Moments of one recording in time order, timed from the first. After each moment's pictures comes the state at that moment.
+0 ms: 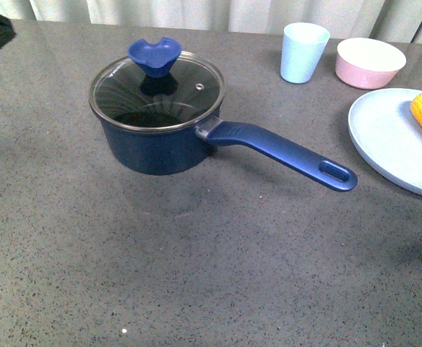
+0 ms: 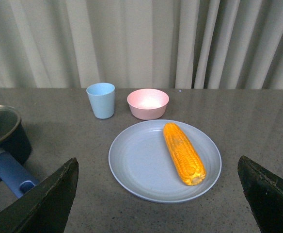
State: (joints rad) left arm -0.20 1.24 0.45 0.43 0.07 -0.19; right arm 0.00 0.01 0.02 0.00 0.00 0.00
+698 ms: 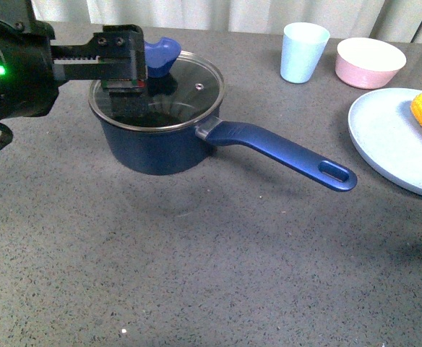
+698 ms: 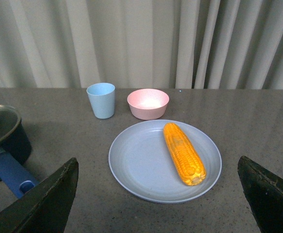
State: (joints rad) left arm -0.37 1.69 0.67 0.58 -0.03 -0.19; right arm 0.00 0.01 0.02 0.00 0.00 0.00
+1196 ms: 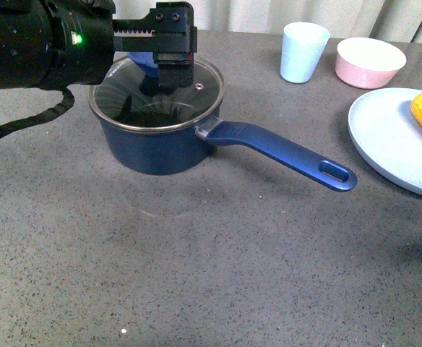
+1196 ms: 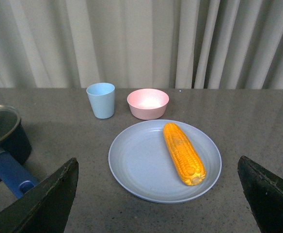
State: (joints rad) left arm -0.42 1.82 0.84 0.58 -0.08 -0.18; right arm 0.00 0.01 0.02 0.00 0.00 0.00
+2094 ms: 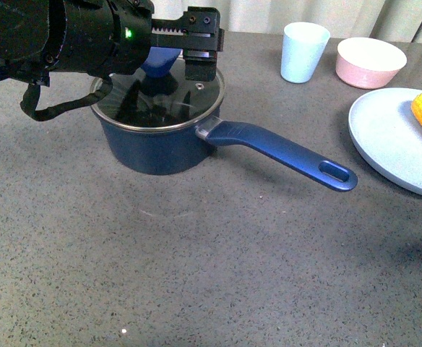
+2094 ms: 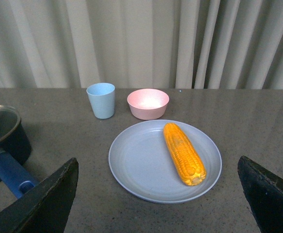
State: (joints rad) left arm -0.44 1.96 1.01 0.51 -0.13 -0.14; right arm 0.00 0.01 0.02 0.00 0.00 0.00
